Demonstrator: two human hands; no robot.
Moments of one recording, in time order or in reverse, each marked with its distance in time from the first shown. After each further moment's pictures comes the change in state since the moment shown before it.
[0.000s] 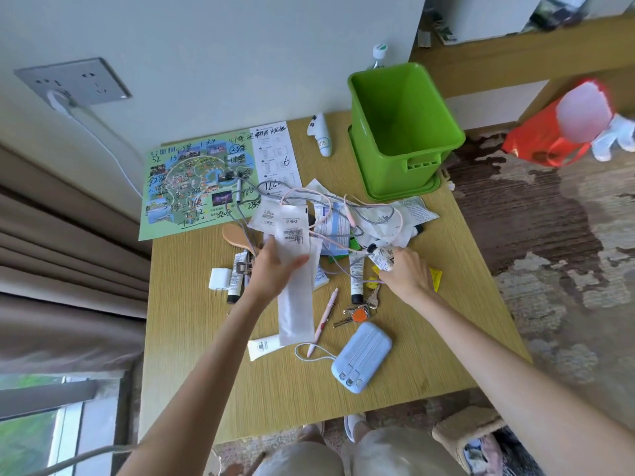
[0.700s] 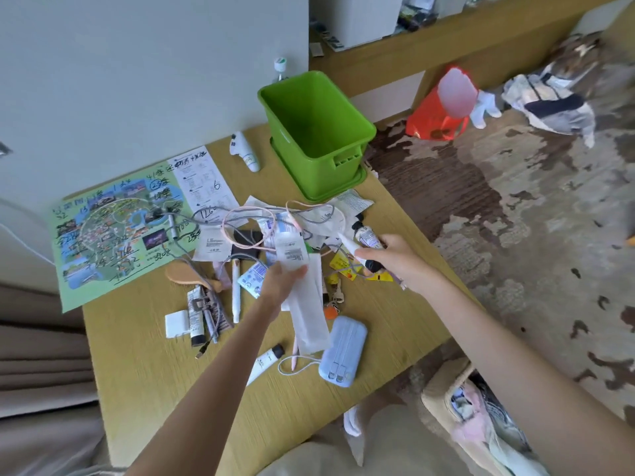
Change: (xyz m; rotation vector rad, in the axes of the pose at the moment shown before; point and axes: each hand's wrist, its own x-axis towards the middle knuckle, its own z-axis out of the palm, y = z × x) left_hand 0.021 0.003 0.069 -0.258 -0.330 -0.179; right_hand -0.044 0.019 -0.053 0.944 -0.070 0.251
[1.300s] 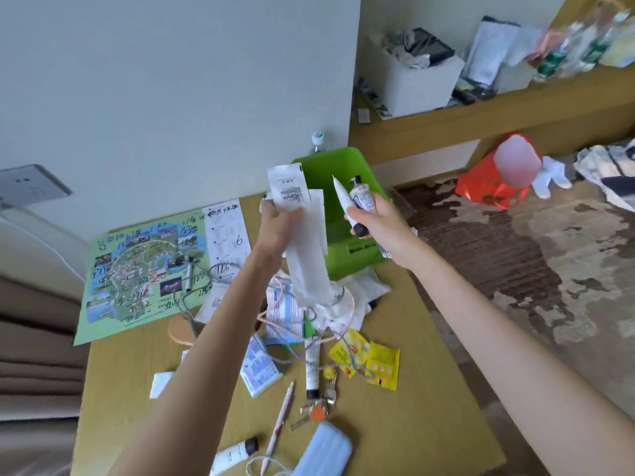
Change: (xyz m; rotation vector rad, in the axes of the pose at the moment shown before) left_hand 0.067 0.218 0.016 -0.220 0.251 0.358; right_hand 0.129 -0.175 -0.036 0.051 -0.134 -0.339
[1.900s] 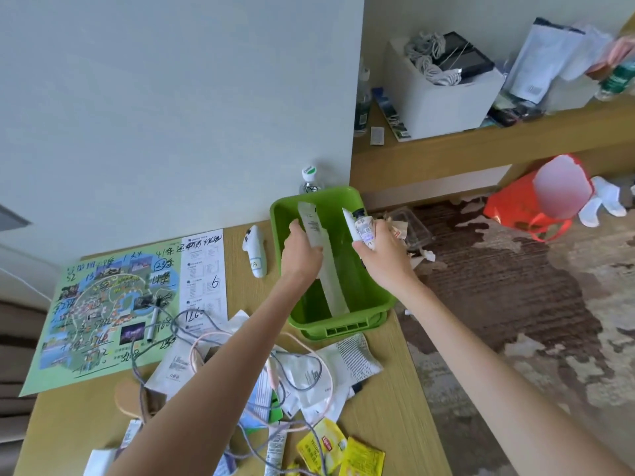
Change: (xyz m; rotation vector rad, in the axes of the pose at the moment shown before) left_hand 0.138 -0.034 0.105 0.692 0.107 -0.001; right_hand 0.141 0.037 -0.054 -0.589 0.083 -0.080
